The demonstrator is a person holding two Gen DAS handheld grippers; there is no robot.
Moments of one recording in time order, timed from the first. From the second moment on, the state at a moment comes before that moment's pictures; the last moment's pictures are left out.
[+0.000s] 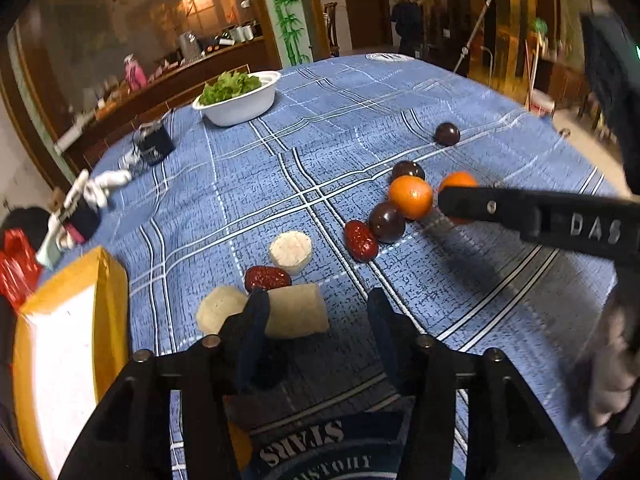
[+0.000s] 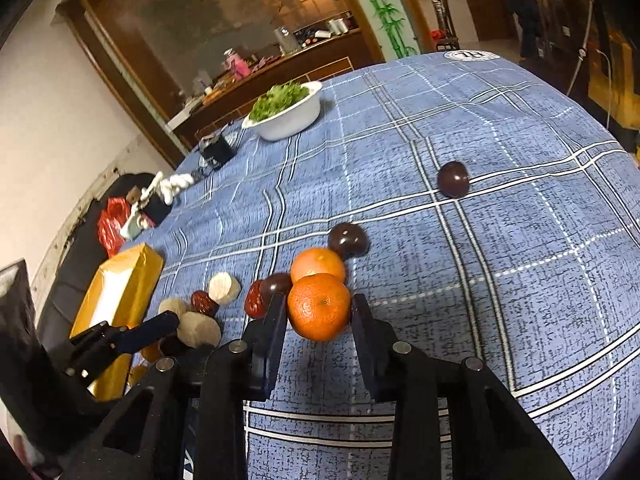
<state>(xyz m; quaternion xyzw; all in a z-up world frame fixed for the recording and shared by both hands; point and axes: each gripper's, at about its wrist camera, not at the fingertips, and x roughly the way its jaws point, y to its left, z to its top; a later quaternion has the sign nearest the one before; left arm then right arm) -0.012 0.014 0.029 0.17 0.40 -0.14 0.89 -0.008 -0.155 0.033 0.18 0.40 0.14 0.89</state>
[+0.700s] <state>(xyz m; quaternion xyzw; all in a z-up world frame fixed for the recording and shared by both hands) -0.053 0.023 0.064 0.12 0.38 -0.17 0.90 -0.006 -0.164 0.033 0.20 0.40 0.13 0.88</state>
